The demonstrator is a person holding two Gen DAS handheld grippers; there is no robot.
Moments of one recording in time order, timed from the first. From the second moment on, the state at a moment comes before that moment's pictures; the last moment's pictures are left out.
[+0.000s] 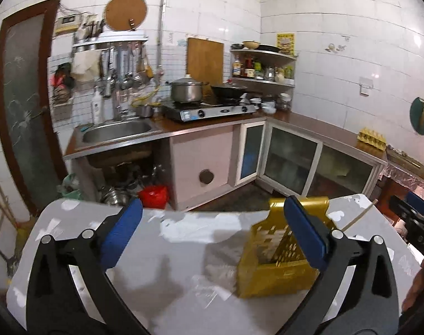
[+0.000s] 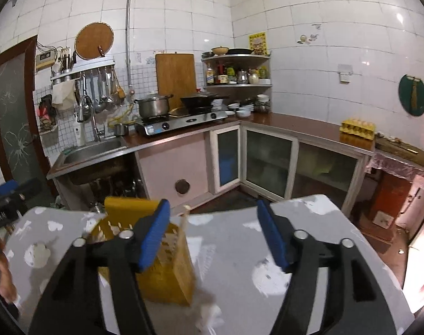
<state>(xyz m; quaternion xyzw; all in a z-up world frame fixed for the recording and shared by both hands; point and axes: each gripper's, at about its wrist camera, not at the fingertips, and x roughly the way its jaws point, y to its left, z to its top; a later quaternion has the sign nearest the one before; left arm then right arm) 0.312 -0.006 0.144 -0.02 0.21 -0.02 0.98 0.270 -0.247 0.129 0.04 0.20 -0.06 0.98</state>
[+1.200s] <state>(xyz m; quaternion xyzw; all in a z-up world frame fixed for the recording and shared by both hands) 0.247 -0.003 -0.040 0.01 0.41 0.01 0.91 0.188 -0.208 -0.043 0.07 0.44 -0.11 0.89</state>
